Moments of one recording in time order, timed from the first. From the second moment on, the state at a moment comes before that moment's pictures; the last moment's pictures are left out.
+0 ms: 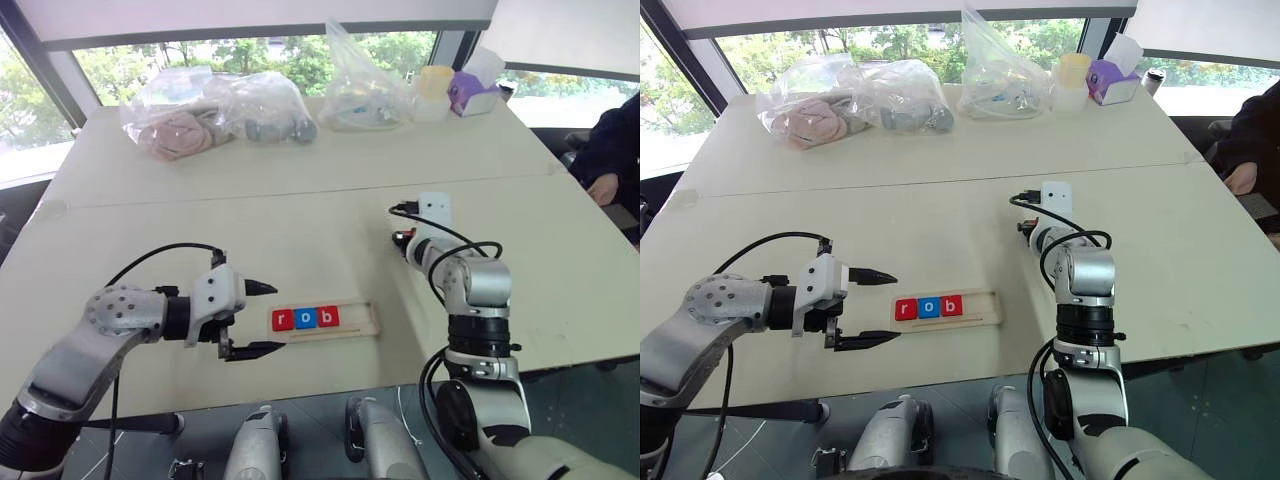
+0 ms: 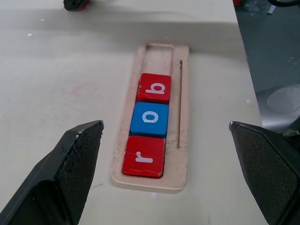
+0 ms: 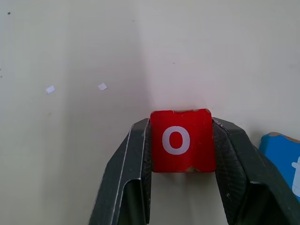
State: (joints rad) left arm -0.13 0.86 -0.05 -0.49 -0.42 0.45 -1.05; right arm -0.64 -0.10 -0.19 0.00 0.06 1.14 0.03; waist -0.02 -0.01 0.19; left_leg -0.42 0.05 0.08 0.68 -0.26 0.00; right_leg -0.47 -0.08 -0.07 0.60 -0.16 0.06
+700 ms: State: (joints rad) left arm -0.13 0.84 -0.07 -0.45 -0.41 0.40 -1.07; right arm -0.22 -0.26 -0.19 -0.75 0.23 1.61 0.18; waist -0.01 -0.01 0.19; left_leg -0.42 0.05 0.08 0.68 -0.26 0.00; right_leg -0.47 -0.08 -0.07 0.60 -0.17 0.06
